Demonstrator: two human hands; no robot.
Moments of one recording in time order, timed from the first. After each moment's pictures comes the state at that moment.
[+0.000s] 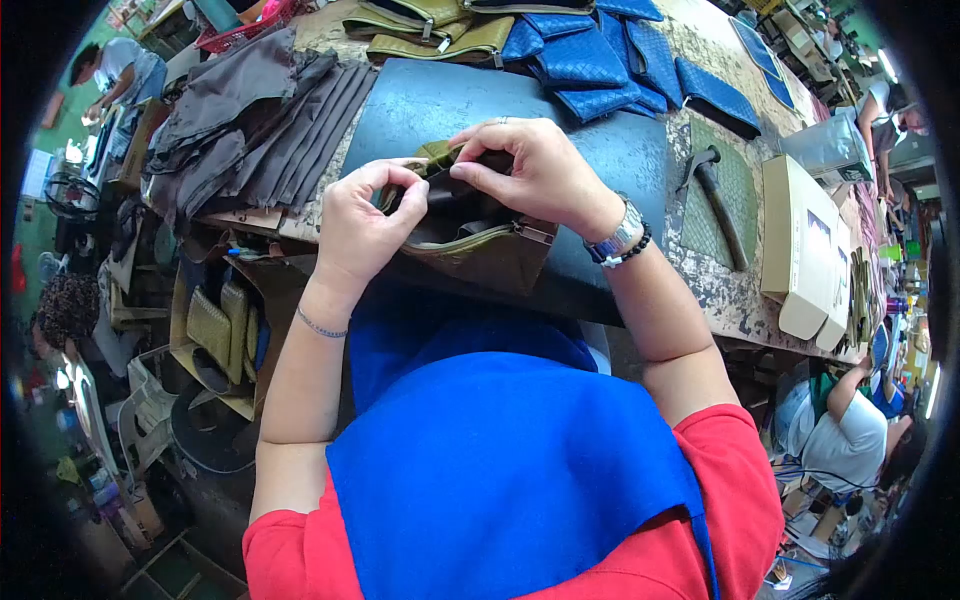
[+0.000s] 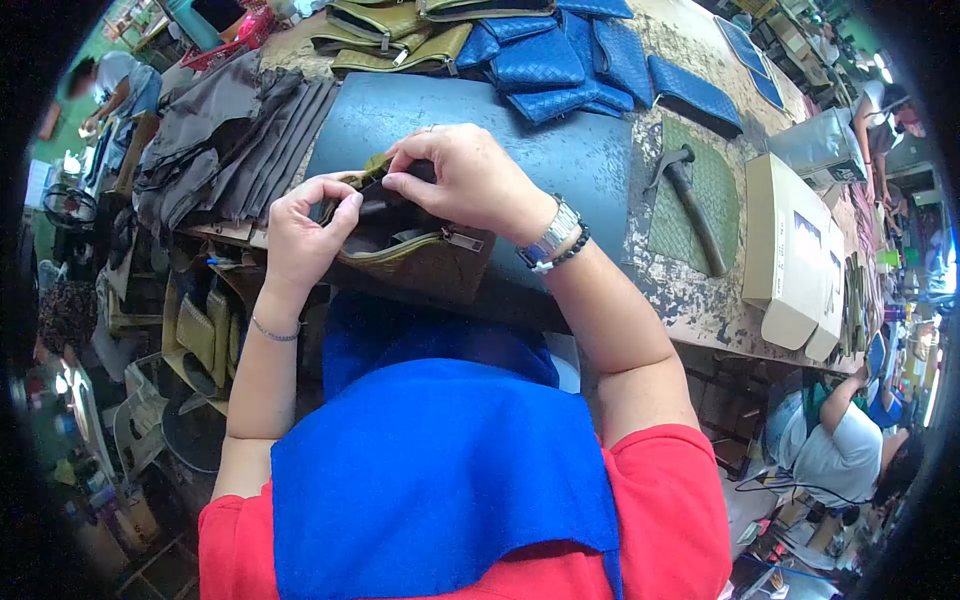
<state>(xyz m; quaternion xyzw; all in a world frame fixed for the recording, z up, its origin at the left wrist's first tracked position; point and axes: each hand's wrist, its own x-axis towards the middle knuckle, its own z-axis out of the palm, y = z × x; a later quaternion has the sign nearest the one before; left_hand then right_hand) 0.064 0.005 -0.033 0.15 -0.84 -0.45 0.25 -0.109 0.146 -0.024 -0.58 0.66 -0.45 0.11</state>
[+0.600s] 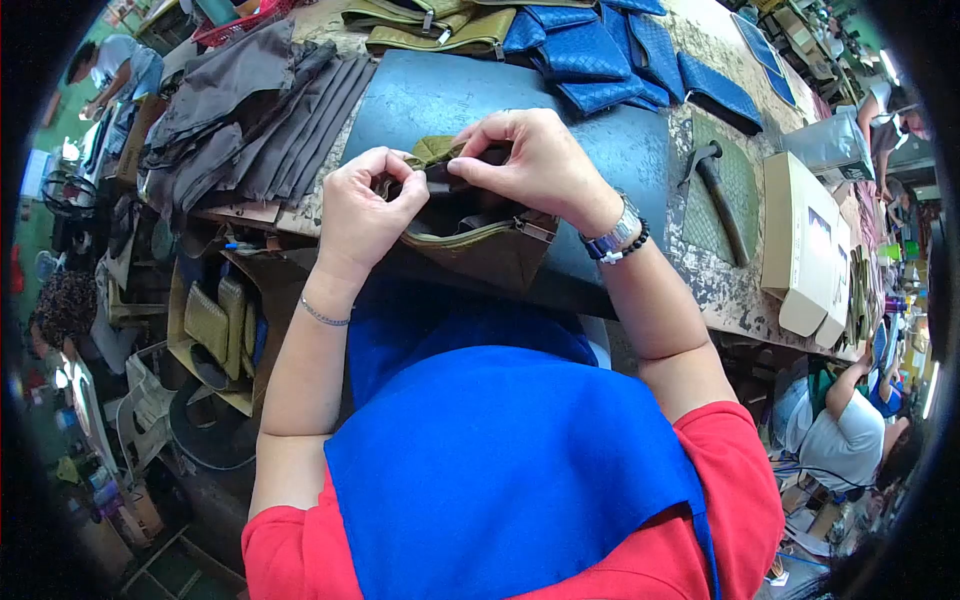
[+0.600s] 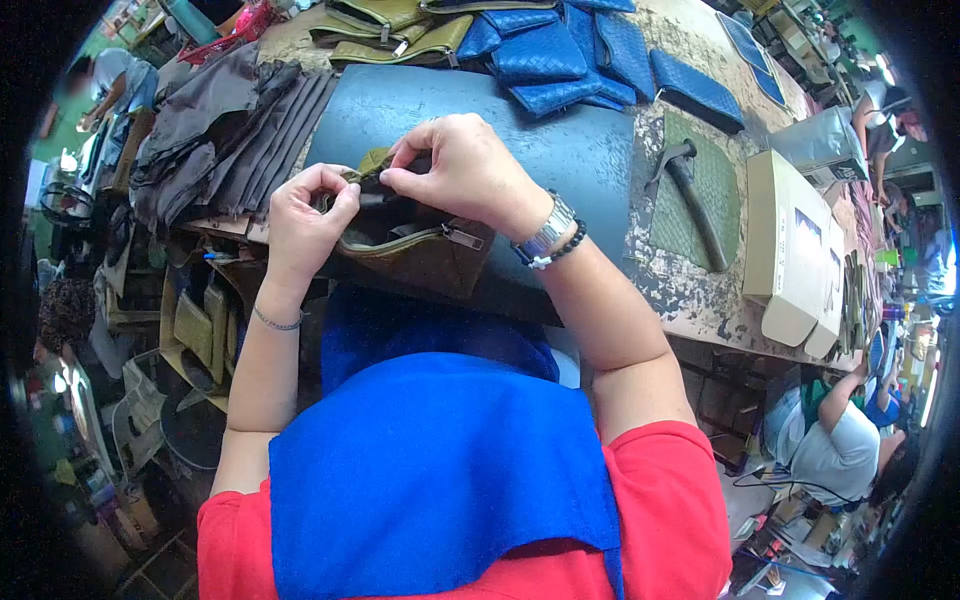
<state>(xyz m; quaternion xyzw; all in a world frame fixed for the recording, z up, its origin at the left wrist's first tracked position) 0.060 0.002 -0.043 0.19 -0.82 -0.47 0.25 -0.107 0.143 -0.026 -0.53 0.70 -0.45 0.18</state>
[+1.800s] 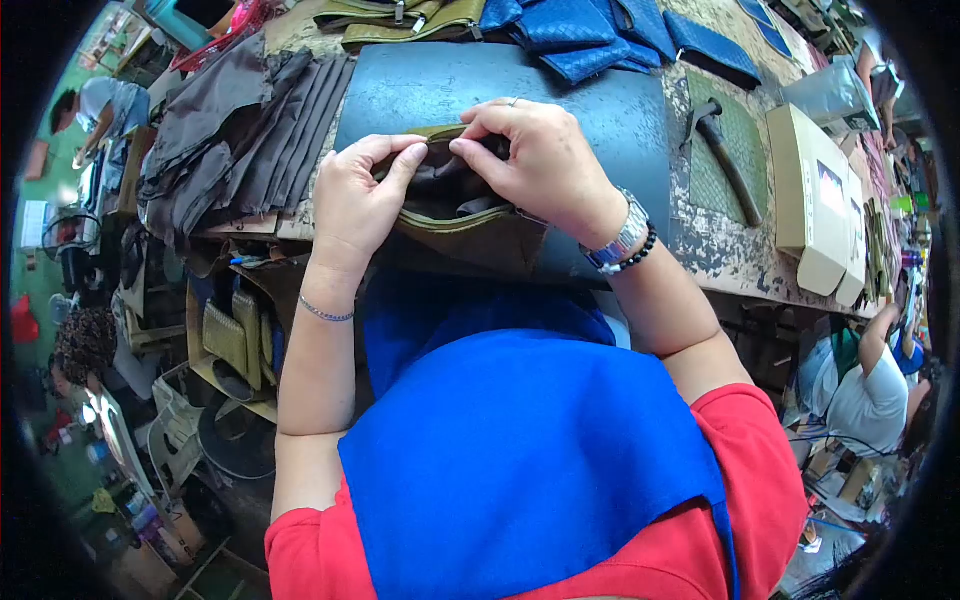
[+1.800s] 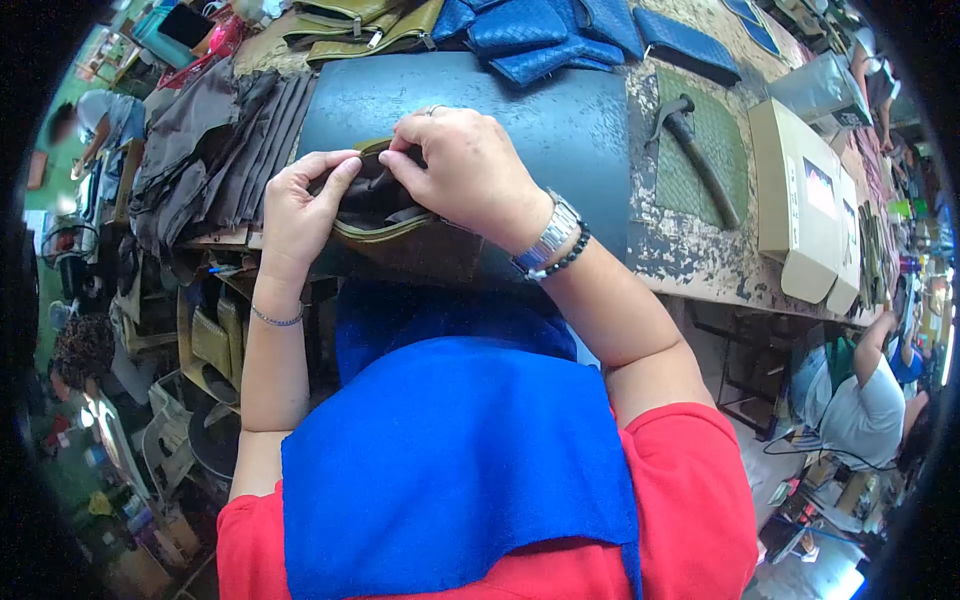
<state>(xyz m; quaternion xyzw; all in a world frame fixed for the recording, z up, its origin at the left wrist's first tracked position) 0.047 0.004 -0.026 0.19 -0.87 -0.41 0.19 -0.086 0.162 -0.029 -0.51 0.74 -0.44 -0.03</state>
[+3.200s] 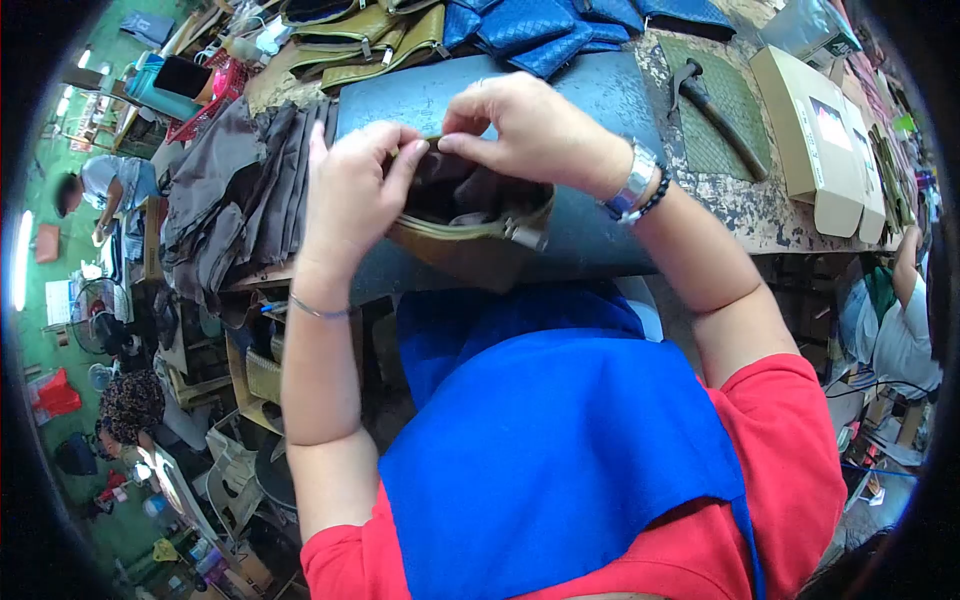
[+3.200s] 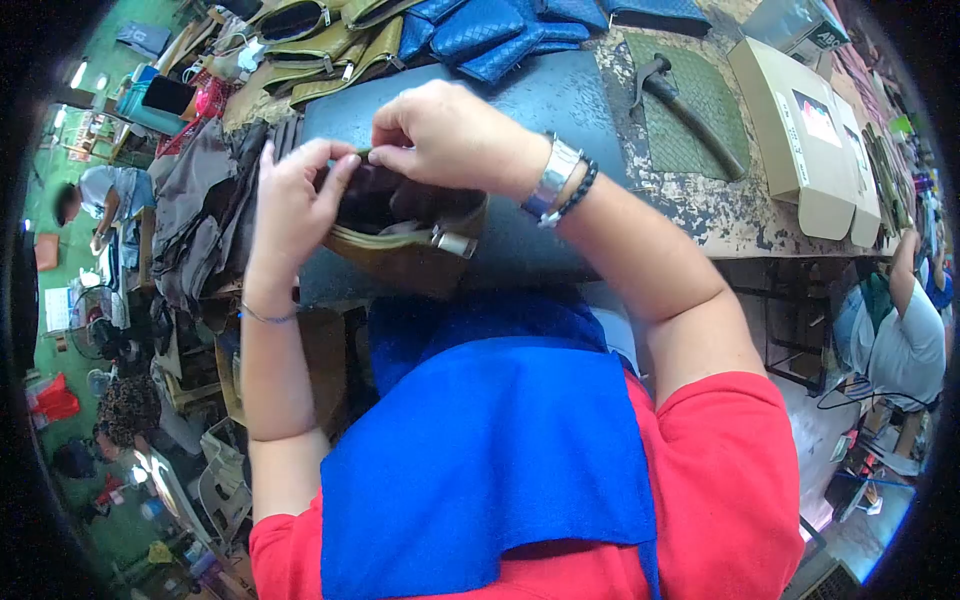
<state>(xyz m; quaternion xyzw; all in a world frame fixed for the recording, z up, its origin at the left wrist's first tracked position) 0.014 -0.012 0.002 0.00 -0.97 -0.15 0.18 -0.119 0.164 -0.014 -0.56 0.71 -0.42 0.05</state>
